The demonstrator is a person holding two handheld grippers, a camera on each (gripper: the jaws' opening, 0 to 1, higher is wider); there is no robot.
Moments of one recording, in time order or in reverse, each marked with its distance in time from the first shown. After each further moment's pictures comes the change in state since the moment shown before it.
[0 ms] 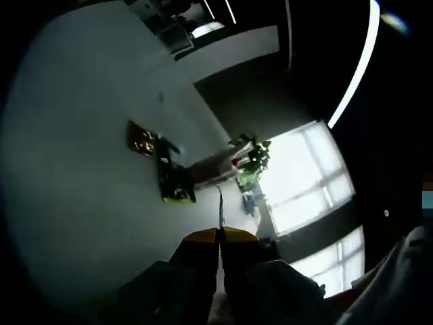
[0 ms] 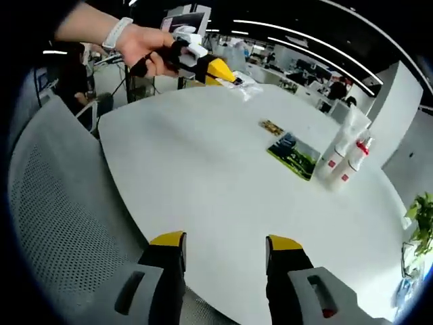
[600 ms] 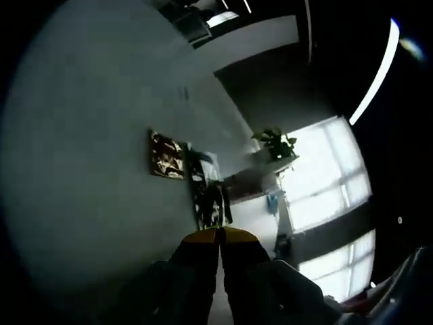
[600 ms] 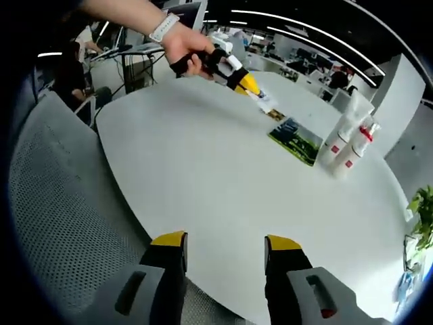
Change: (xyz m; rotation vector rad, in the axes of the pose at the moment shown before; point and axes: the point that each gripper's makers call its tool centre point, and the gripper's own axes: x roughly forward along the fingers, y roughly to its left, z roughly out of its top) left arm 0.056 0.070 0.029 -0.048 0.070 0.122; right arm 0.003 -0.001 -0.016 0.021 0.069 0.010
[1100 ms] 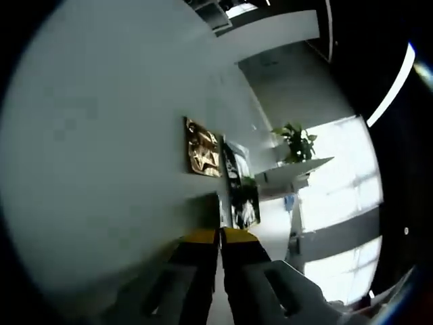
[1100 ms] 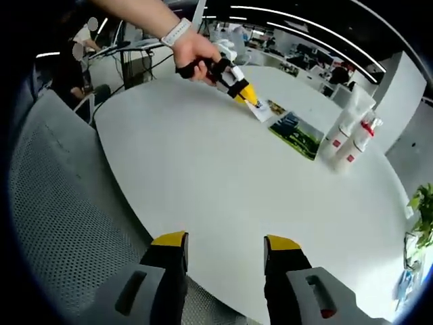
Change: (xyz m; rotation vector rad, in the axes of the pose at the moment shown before) left arm 0.016 0.030 -0.004 -0.044 0.056 0.088; right arm 0.002 -0.001 -0.006 0.008 0.027 0.001
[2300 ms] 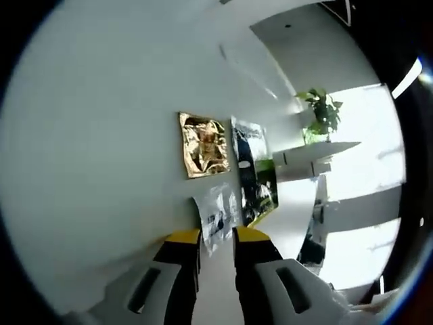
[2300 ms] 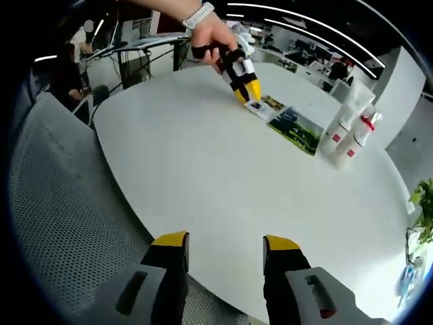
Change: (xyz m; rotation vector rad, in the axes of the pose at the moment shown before) left arm 0.000 0.003 0.008 0.089 0.250 0.193; right arm 0.000 0.000 -0.003 0.020 0.015 0.005
